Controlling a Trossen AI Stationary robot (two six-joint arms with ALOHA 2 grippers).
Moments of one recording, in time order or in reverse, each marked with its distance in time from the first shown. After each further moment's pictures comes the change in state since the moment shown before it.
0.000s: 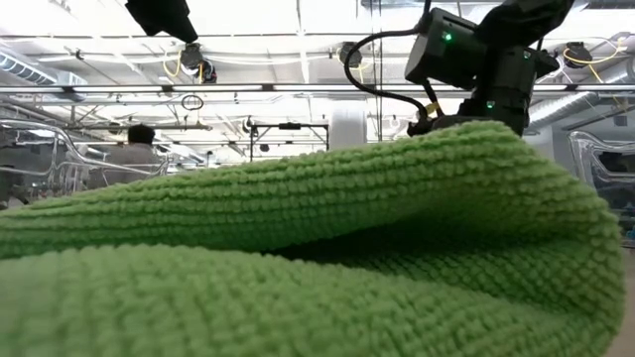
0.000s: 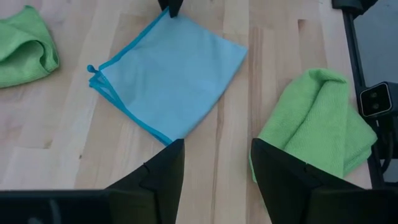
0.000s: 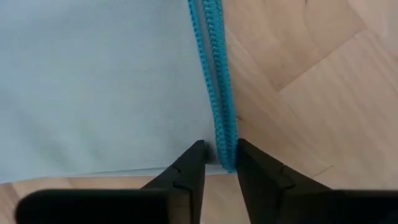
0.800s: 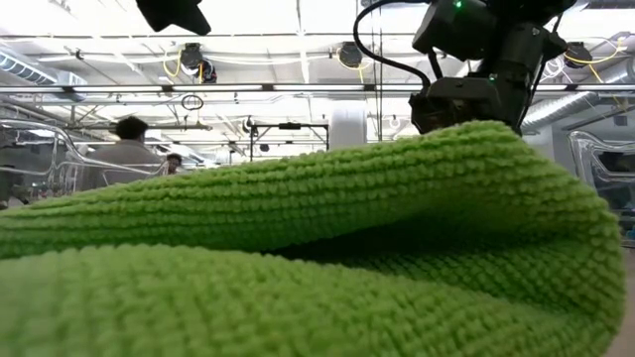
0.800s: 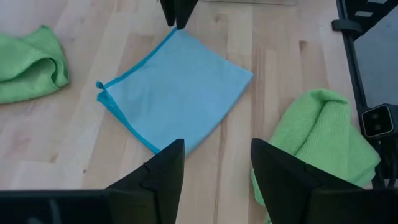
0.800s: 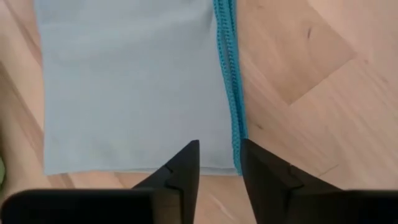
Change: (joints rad) left arm 0.000 0.000 0.000 0.053 -0.046 0.004; right arm -0.002 -0.113 -0.003 0.006 0.031 0.029
